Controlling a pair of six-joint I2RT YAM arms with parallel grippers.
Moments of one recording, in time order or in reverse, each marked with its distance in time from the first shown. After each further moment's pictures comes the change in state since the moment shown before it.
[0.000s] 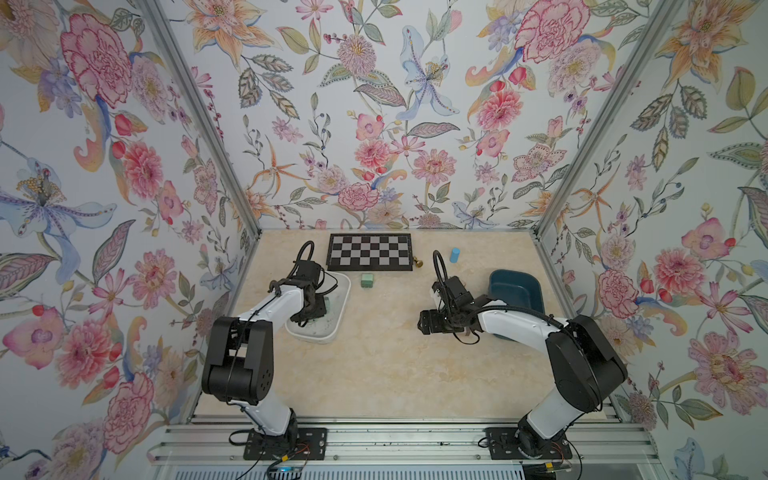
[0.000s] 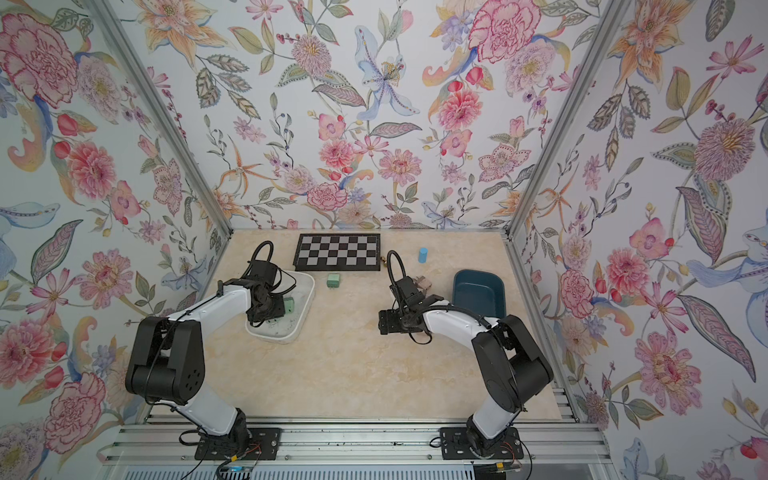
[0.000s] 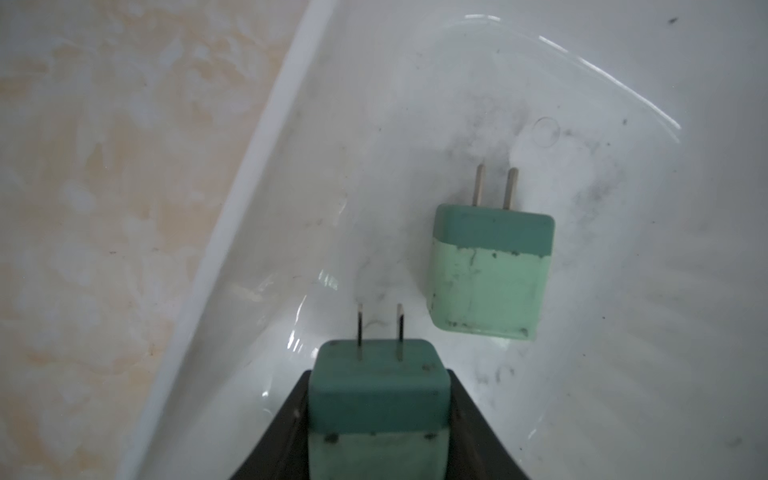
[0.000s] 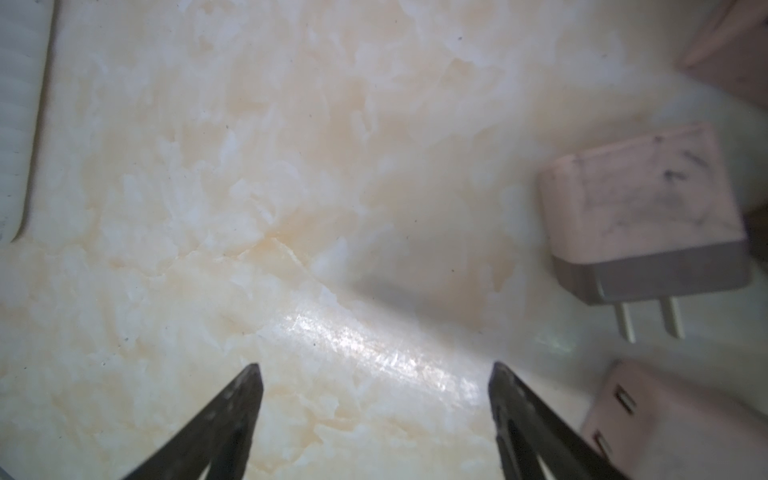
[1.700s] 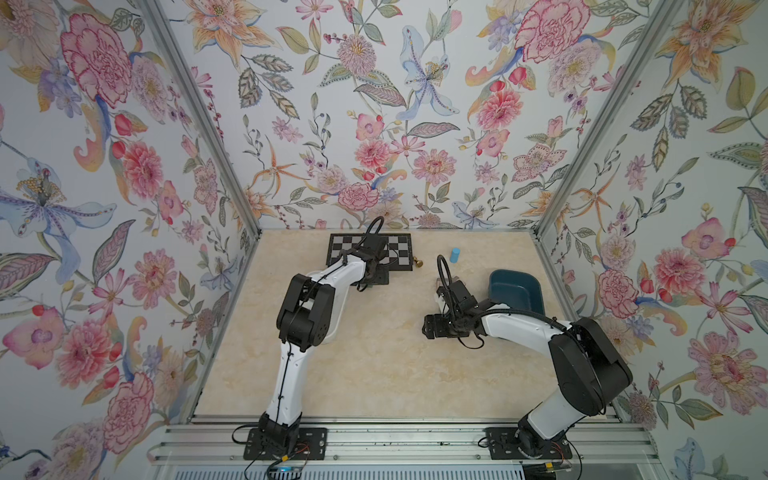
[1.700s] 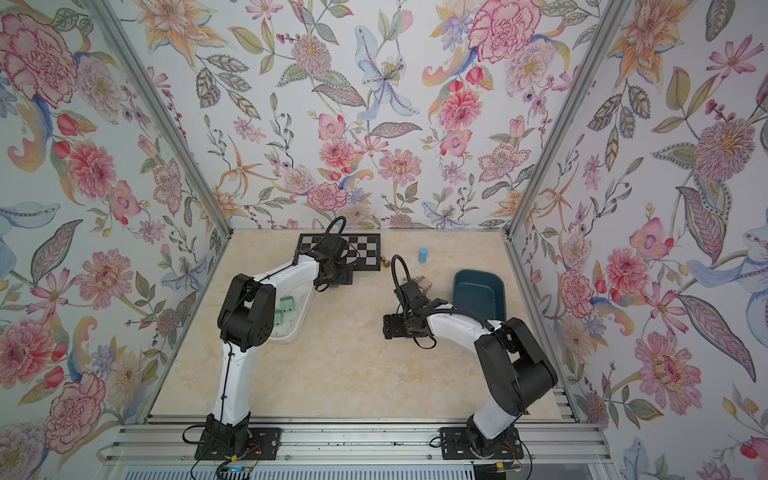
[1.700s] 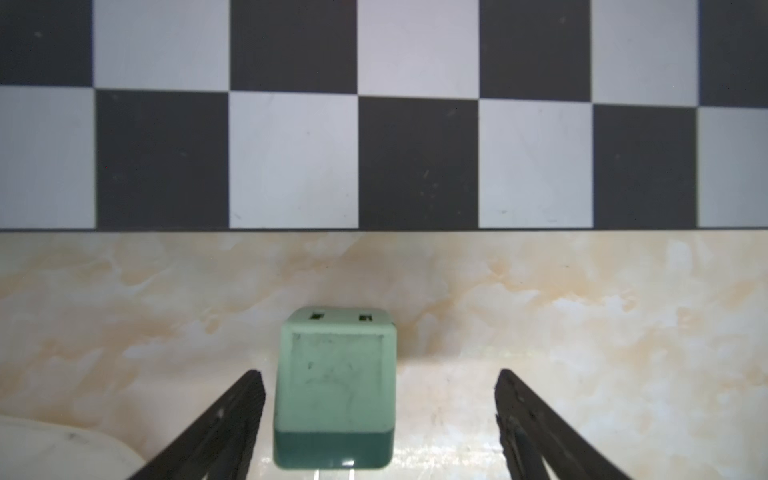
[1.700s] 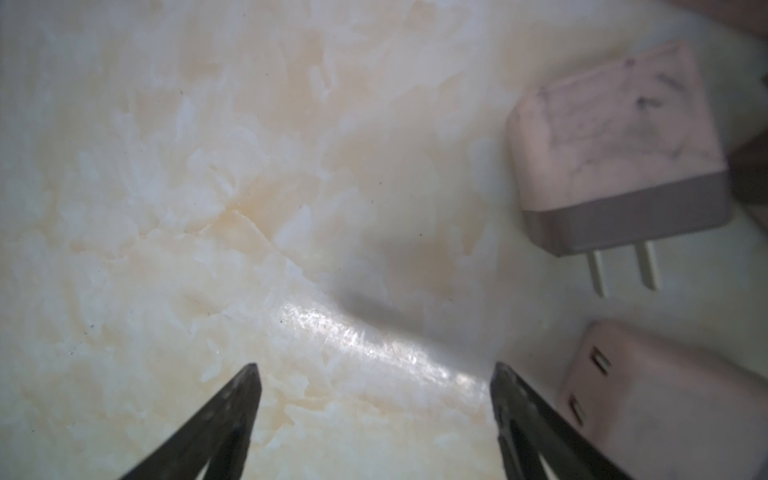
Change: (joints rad) left arm -0.306 0.595 0.728 0.014 0.032 -0.046; right arm -0.020 -0.027 -0.061 0.000 0.000 0.000
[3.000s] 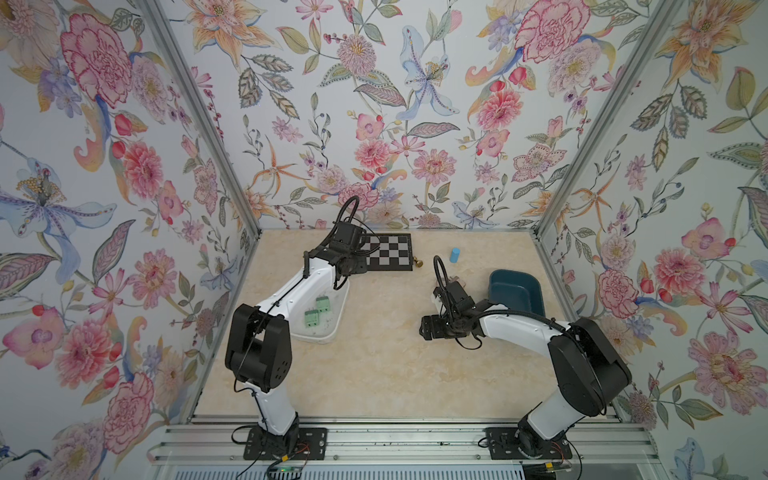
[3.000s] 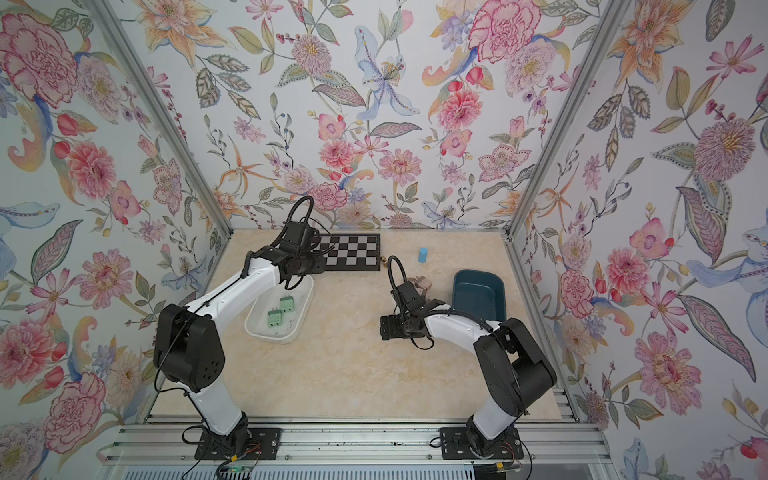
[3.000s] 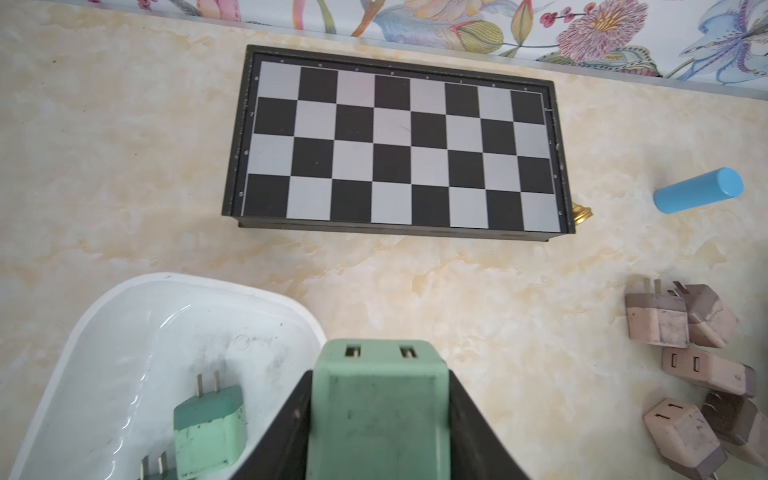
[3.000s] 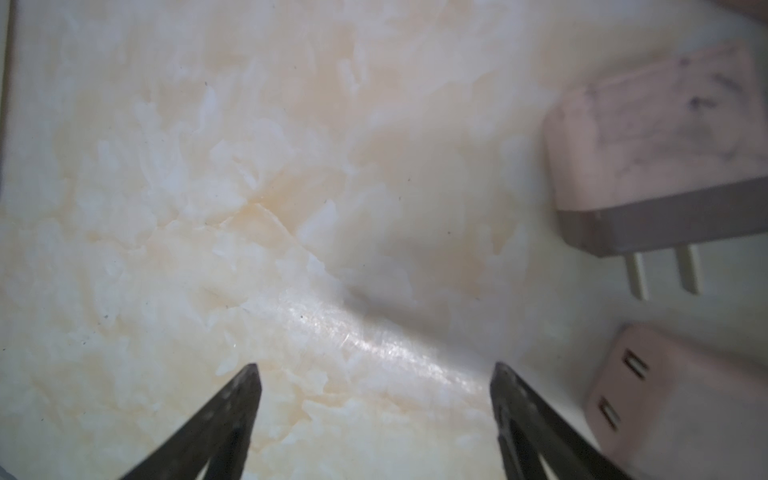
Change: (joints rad) left arm 0.072 -0.498 -0.303 0.020 -0.037 0.035; right arm 0.035 0.006 0.022 0.000 0.000 0.005
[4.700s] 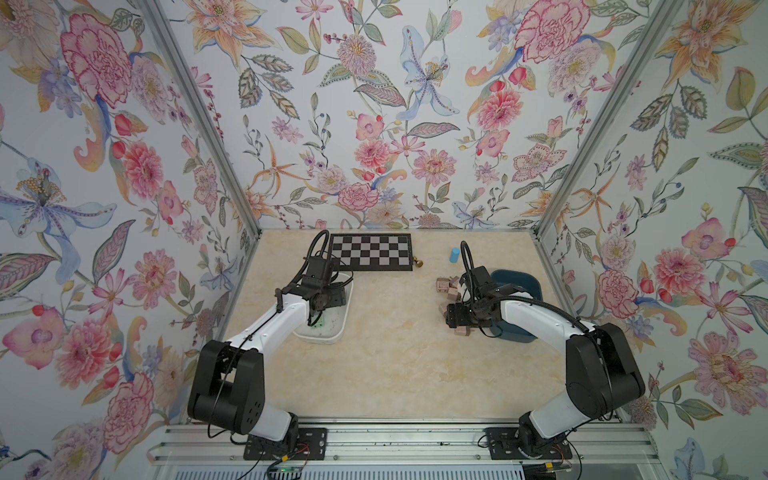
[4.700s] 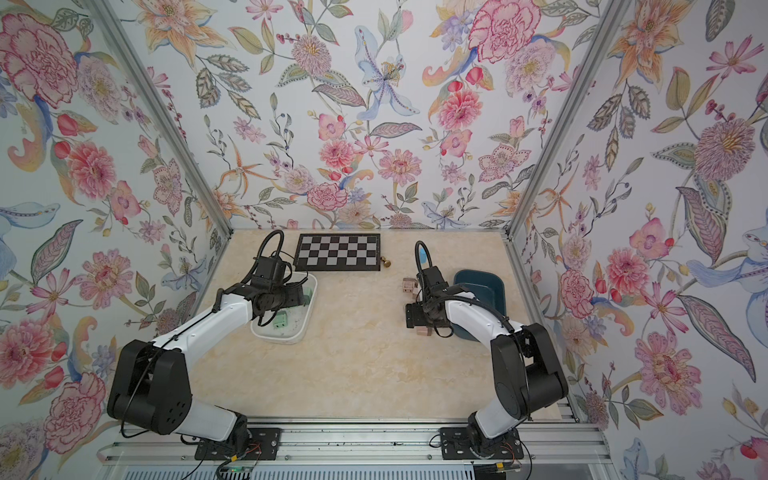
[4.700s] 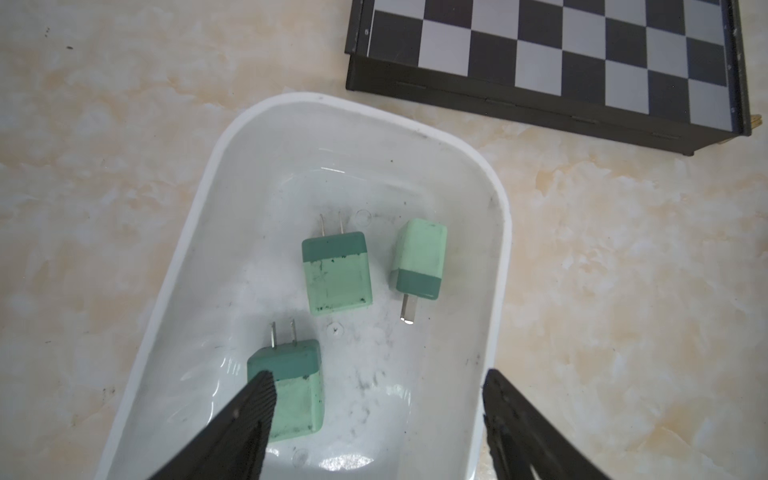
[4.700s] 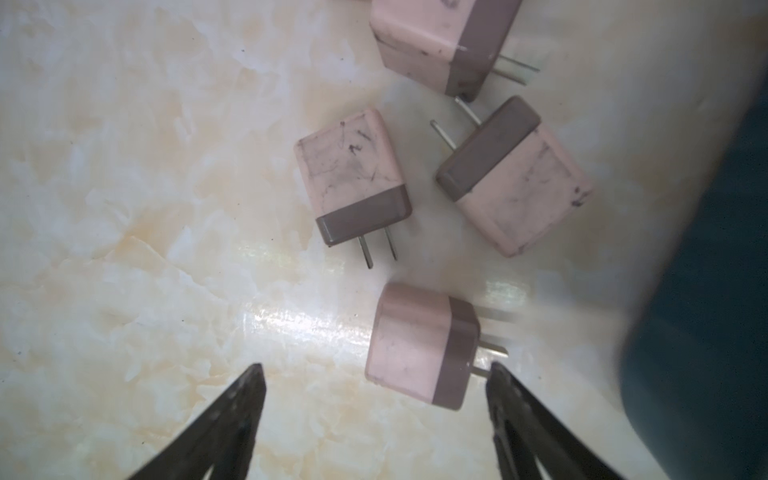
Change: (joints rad) left arm 0.084 -0.270 -0.467 0.119 0.034 -0.002; right arm -0.213 -0.038 0.076 -0.233 0.064 -0.126
